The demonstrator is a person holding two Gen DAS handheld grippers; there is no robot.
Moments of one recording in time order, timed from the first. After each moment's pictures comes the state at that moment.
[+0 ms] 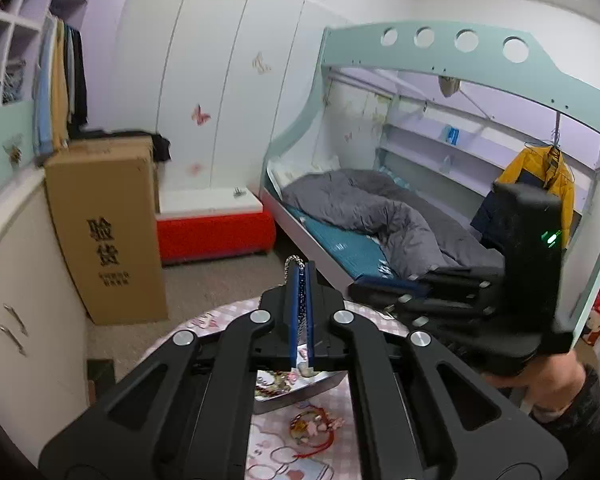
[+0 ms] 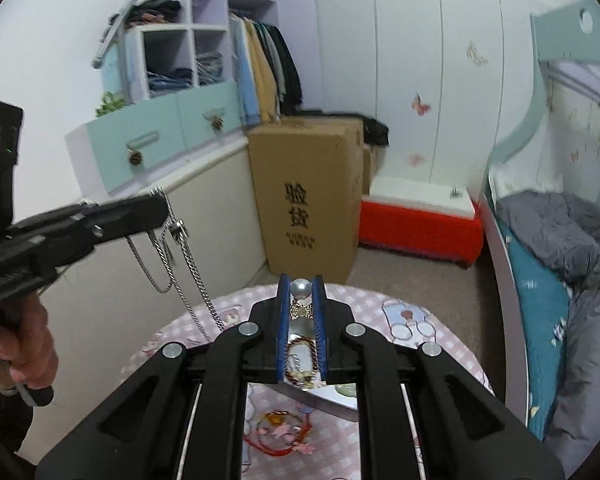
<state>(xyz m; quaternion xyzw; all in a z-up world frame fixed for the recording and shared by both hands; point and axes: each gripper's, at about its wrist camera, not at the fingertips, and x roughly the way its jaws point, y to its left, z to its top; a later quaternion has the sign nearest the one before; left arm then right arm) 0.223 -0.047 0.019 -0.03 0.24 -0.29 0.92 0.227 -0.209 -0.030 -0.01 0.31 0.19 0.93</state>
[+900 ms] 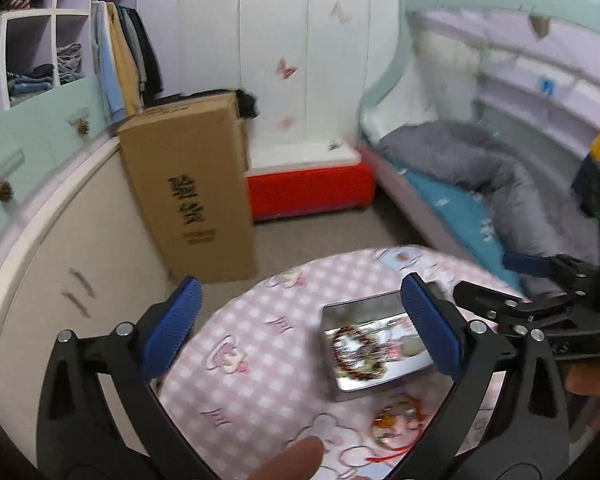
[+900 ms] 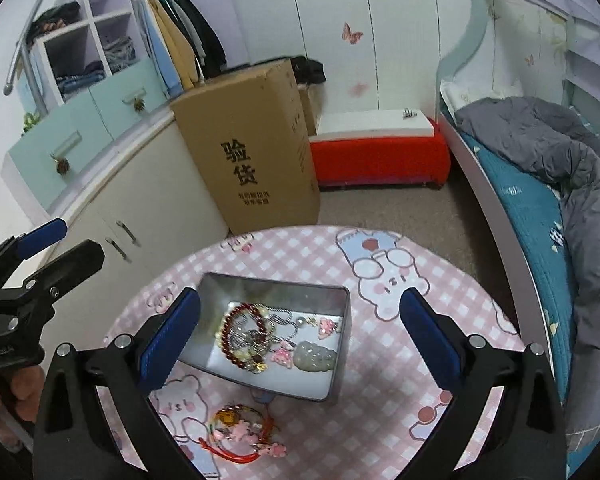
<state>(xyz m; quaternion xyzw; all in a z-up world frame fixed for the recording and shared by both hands) 0.267 -0.060 -0.054 0.03 0.30 -0.13 0.94 0.258 -0.248 -0.087 0.07 0.37 0.11 0.92</state>
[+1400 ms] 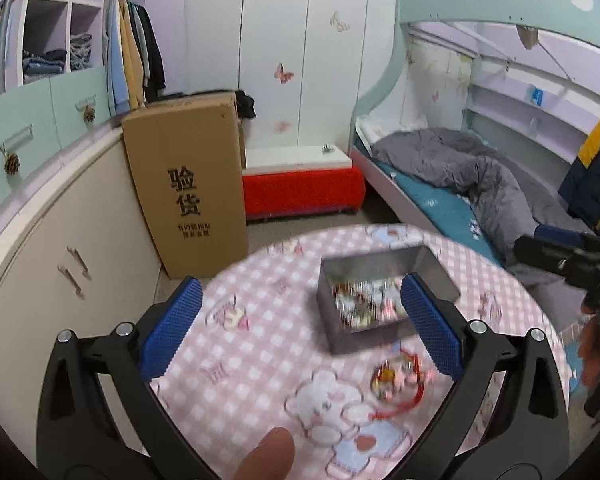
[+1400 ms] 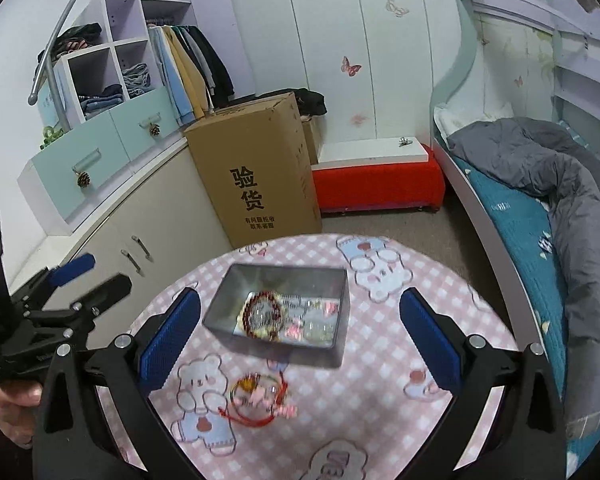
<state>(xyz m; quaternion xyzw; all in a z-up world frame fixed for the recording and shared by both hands) 0.206 -0.035 -0.087 0.02 0.29 -0.13 0.95 0.180 -0.255 -0.079 0.08 0.32 0.10 0.94</state>
